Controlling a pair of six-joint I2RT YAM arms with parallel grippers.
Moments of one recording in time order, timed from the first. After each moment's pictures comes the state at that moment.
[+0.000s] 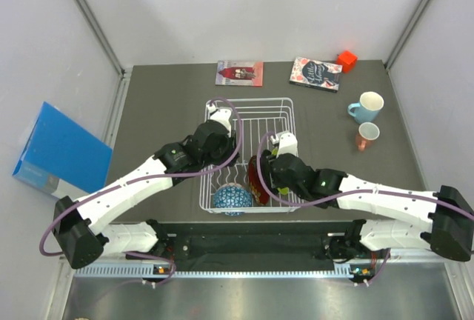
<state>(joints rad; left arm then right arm) -0.84 1.19 1.02 -0.51 -0.18 -0.53 1.08 1.14 0.74 -0.31 0.51 0.51</state>
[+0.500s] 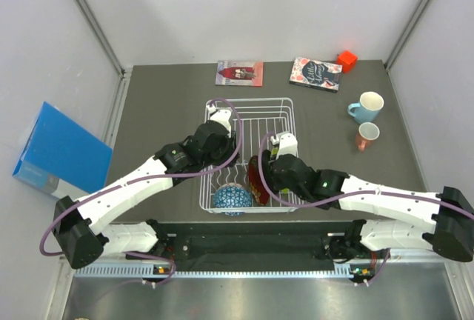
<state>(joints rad) -0.84 1.19 1.01 -0.50 -0.18 -0.53 1.10 1.13 0.74 -0.32 0.49 0.53</state>
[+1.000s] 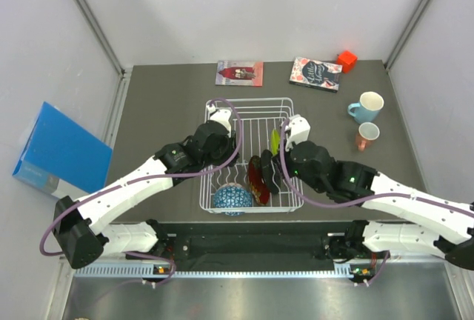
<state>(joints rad) -0.84 1.19 1.01 -0.50 -0.18 -0.53 1.11 1.00 0.93 -0.46 0.48 0.44</state>
